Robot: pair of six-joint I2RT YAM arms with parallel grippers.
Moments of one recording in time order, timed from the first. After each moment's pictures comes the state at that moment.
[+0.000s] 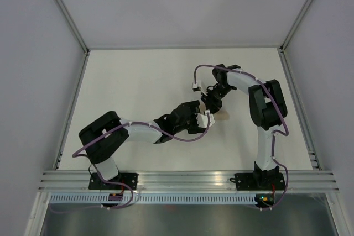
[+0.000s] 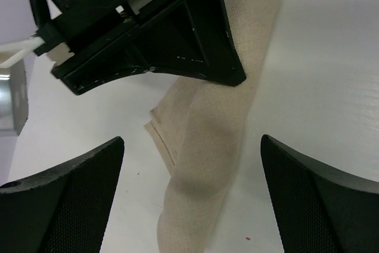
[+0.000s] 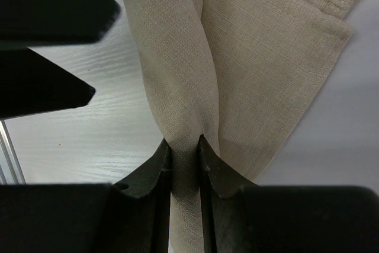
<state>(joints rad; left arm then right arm) -0.99 1.68 0.78 0.48 -0.09 0.64 0.33 2.10 1.51 -1.03 -0.67 -0.96</state>
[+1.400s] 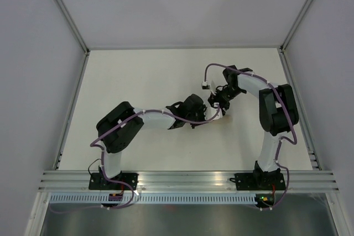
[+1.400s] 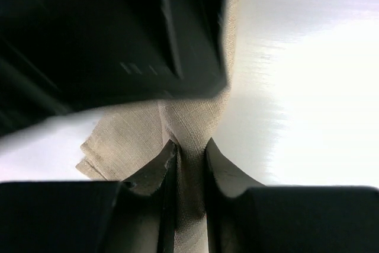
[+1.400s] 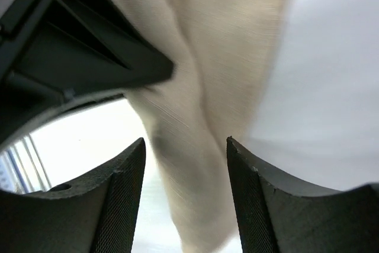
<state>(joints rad) -0.94 1.92 1.09 0.11 0.17 0.54 0.26 1.99 1.37 -0.98 -0.70 -0.88</state>
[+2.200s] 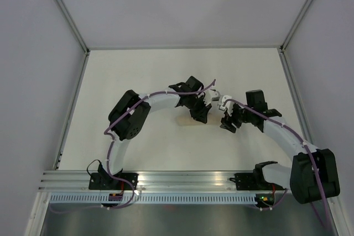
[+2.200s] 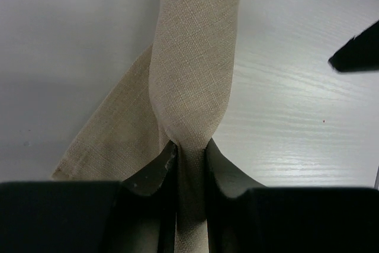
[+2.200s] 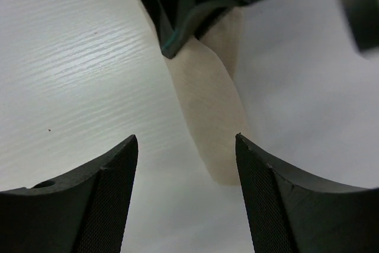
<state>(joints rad) -0.78 2.13 1.47 -0.35 0.63 0.32 0.16 1.19 0.65 -0.40 -0.69 -0.84</state>
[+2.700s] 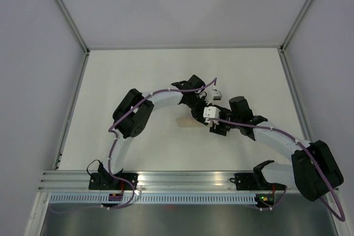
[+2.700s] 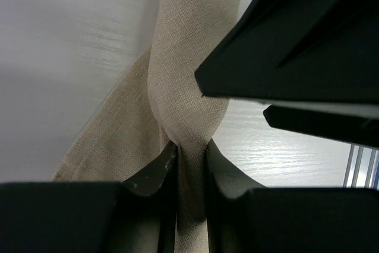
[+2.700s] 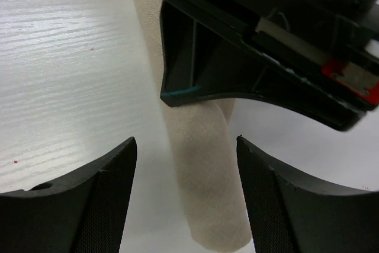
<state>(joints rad) -0.77 2.20 1.58 -0.47 0.72 0.30 0.42 1.21 0.54 -0.13 -0.47 -0.87</state>
